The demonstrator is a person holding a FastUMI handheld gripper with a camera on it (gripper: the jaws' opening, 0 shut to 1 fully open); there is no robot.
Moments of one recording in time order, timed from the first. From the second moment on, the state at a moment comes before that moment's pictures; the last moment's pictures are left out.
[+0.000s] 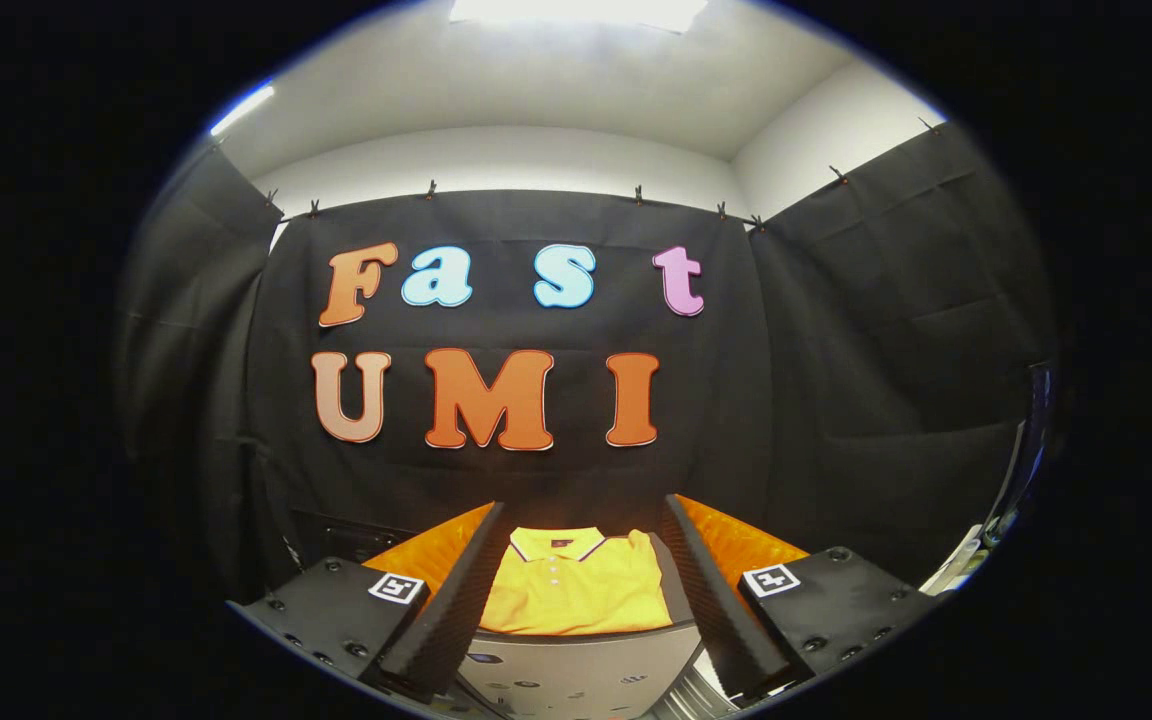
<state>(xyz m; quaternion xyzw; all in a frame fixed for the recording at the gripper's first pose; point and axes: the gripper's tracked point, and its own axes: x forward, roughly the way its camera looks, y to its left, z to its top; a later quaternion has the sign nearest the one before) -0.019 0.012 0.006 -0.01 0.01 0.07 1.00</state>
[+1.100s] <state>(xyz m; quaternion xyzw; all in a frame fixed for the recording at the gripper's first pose) -0.003 0.028 0.009 0.02 0.00 0.09 1.00</state>
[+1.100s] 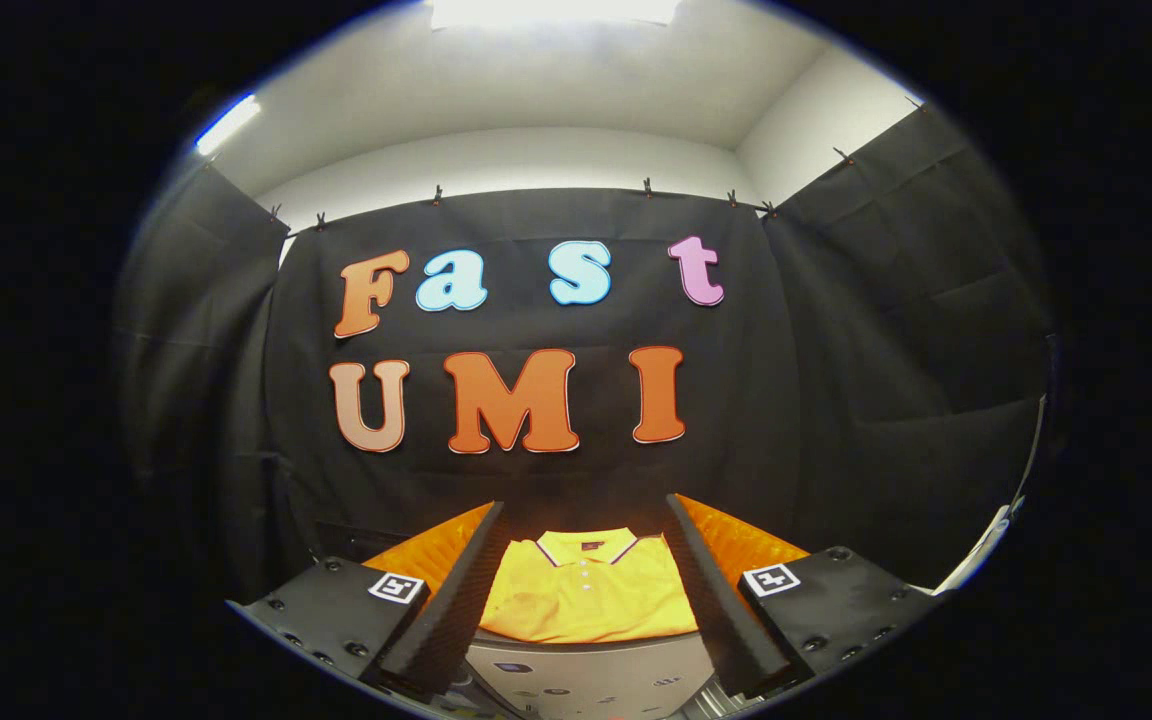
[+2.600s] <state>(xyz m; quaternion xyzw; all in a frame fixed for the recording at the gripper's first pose) -0.014 0.013 0.010 0.02 0.00 0.07 1.00</state>
